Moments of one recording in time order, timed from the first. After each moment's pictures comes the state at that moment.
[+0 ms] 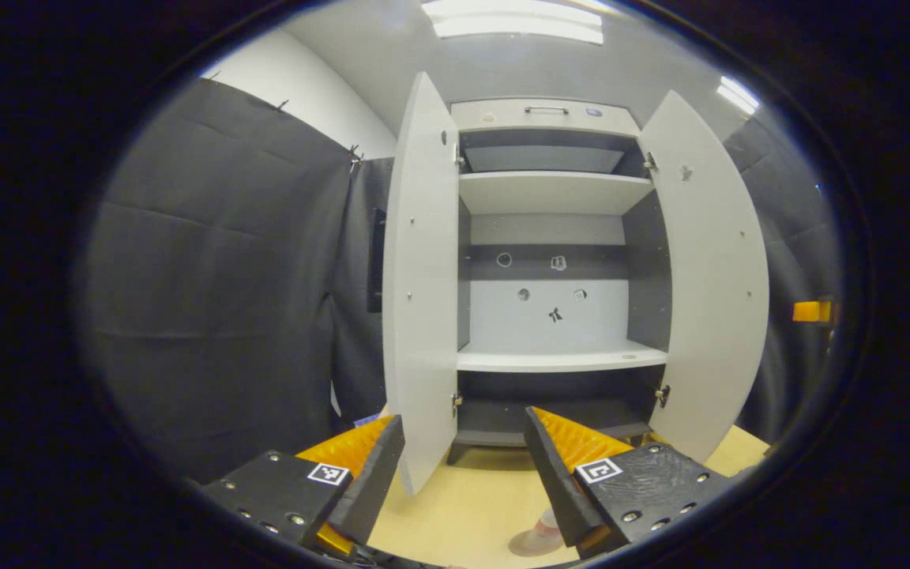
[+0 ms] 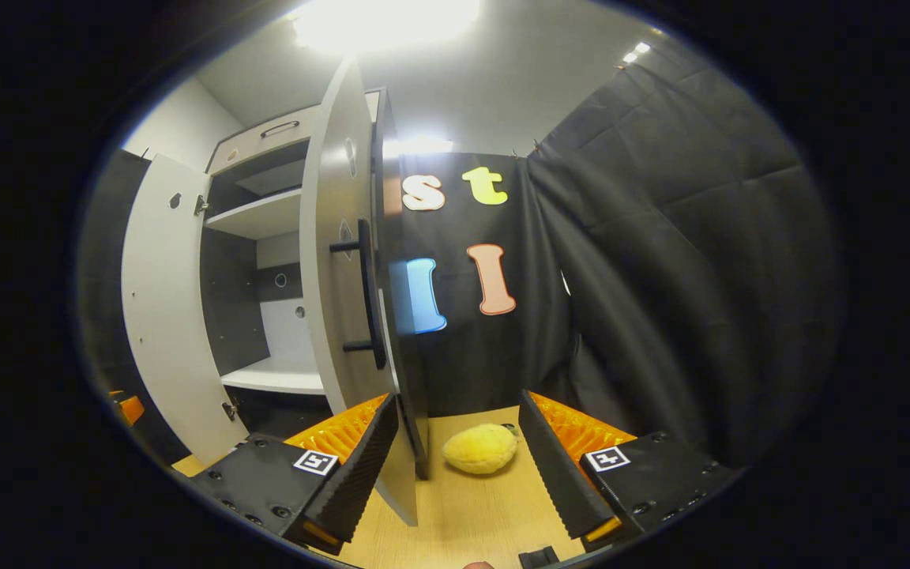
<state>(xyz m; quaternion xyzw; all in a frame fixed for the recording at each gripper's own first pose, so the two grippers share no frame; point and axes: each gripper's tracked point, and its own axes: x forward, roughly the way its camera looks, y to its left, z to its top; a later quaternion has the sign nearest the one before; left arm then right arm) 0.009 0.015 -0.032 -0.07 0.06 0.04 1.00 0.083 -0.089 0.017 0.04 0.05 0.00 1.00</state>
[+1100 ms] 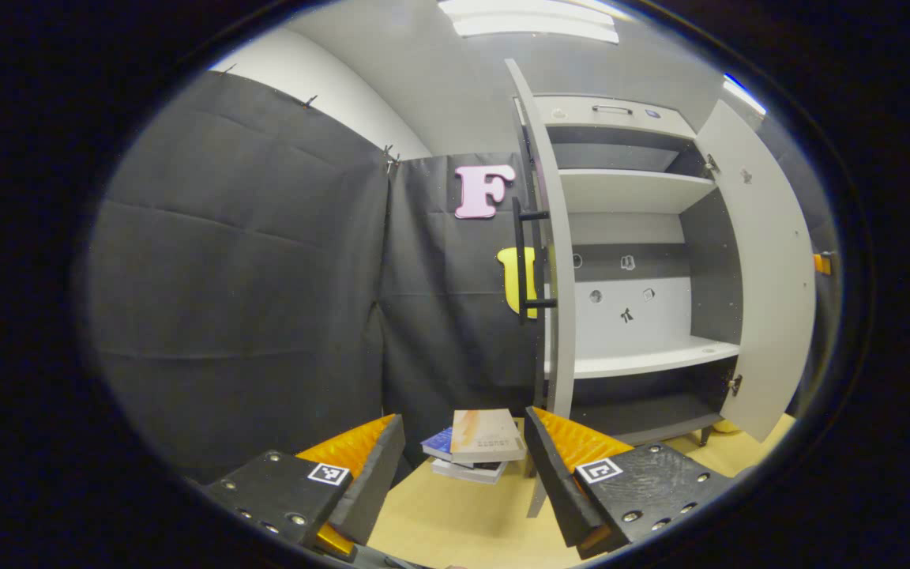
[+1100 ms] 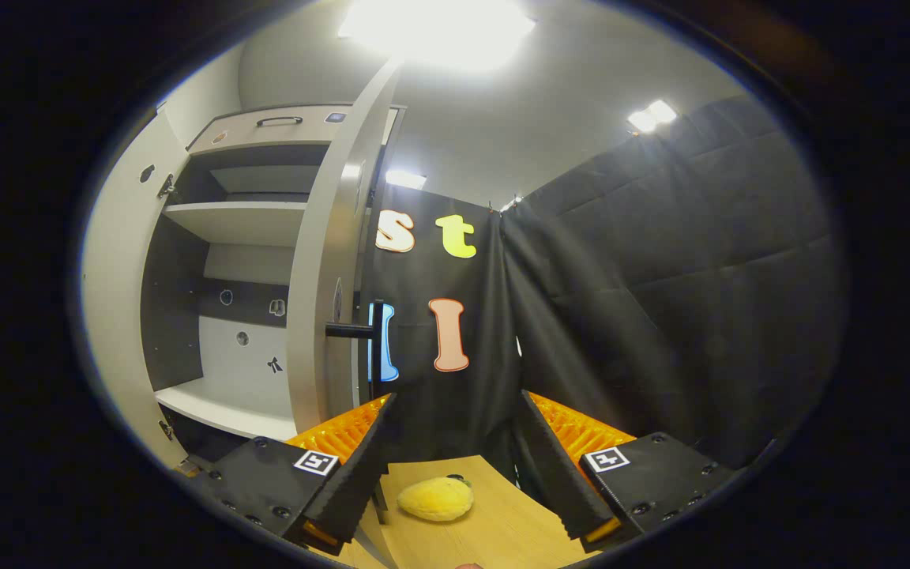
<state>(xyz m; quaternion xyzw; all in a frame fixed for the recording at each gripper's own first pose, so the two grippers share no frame) 0.064 0.159 -0.058 -0.07 0.05 0.07 0.99 0.134 -0.059 0.081 -0.04 -0.02 -0.13 0.99</state>
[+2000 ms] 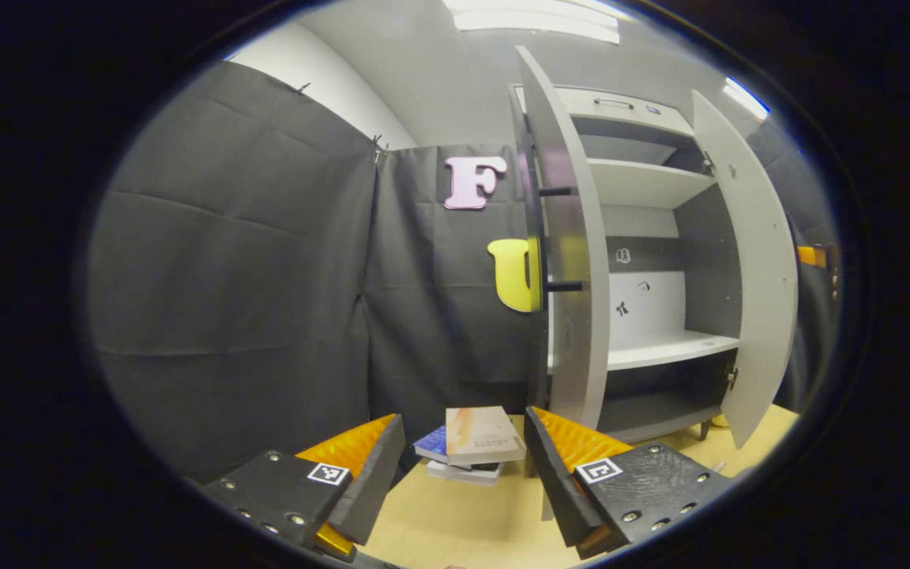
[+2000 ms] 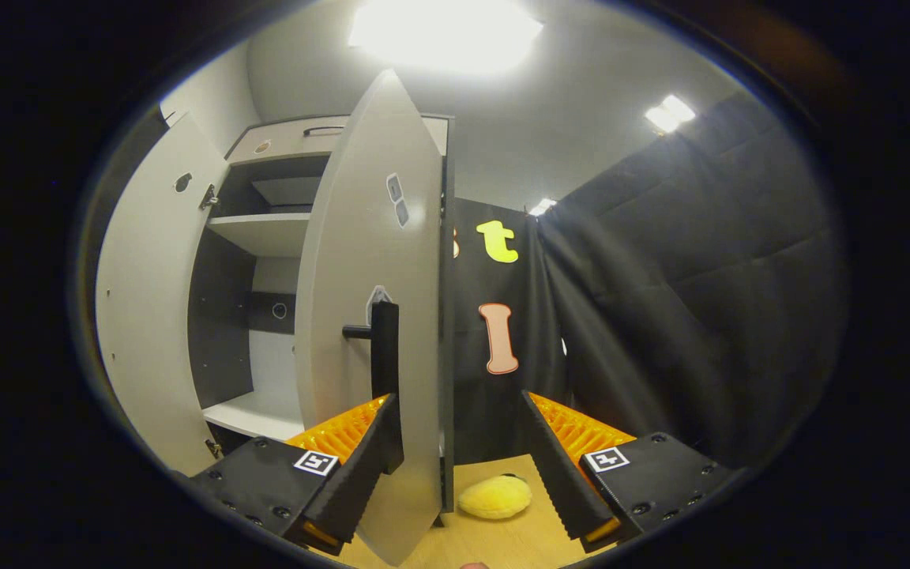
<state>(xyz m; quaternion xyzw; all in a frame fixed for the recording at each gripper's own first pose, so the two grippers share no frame) 0.087 0.178 -0.080 -0.06 0.06 0.04 1.00 0.135 0.043 0.075 -0.03 -0.04 -0.06 1.00</state>
